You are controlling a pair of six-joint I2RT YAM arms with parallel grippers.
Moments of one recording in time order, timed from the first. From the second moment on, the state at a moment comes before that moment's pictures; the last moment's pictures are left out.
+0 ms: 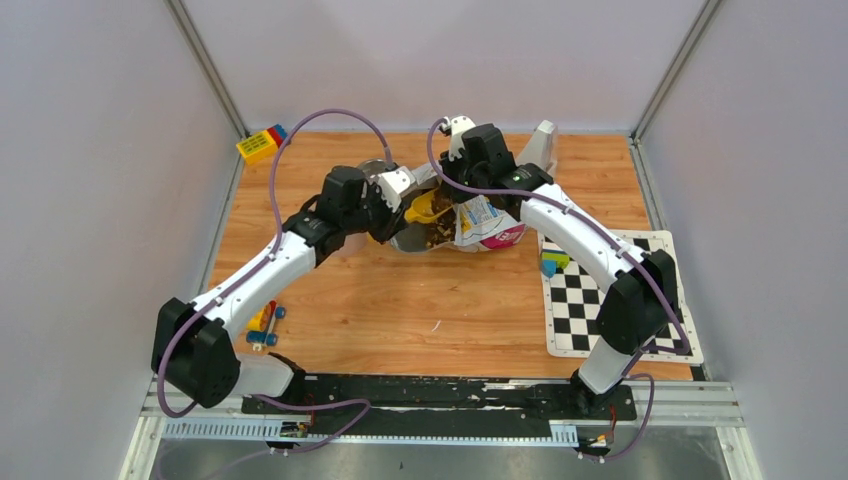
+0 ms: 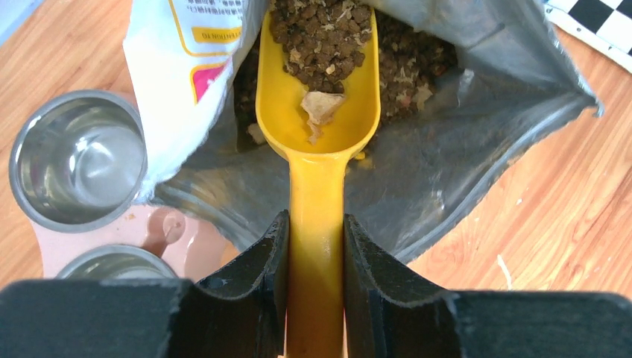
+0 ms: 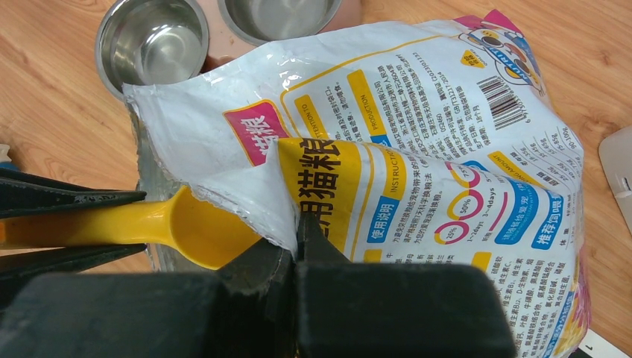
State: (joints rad) left arm -0.52 1.34 1.06 -0.27 0.33 0.25; right arm 0.61 1.69 1.57 -0.47 -0.05 0.13
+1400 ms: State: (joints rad) left arm -0.34 1.06 0.85 -0.34 0.61 0.45; right arm 0.54 1.69 1.58 -0.47 -0.14 0.11
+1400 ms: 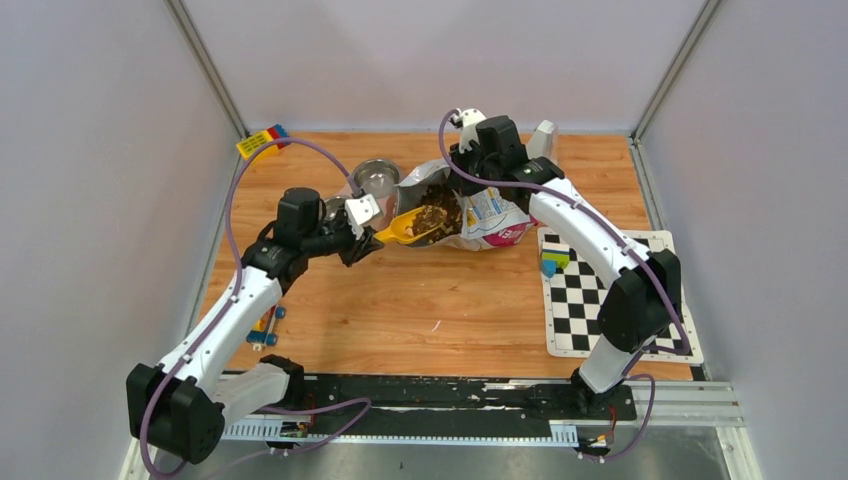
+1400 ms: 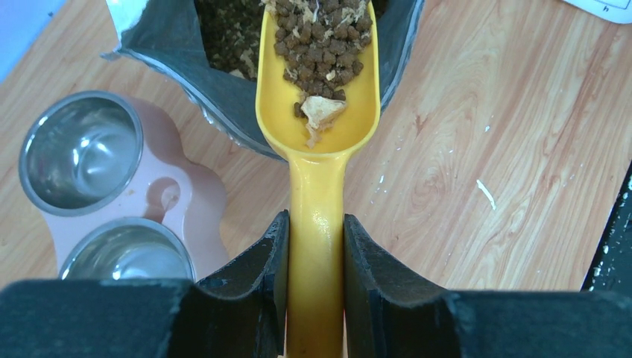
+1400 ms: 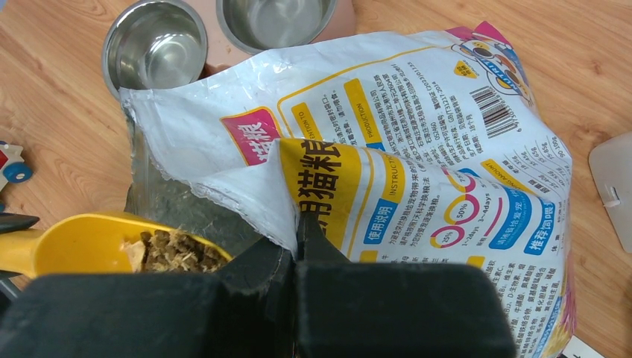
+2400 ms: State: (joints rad) left arm -0.32 0.98 0.96 -0.54 0.64 0.51; right arm 0.53 1.69 1.60 -0.49 -0.14 0.10
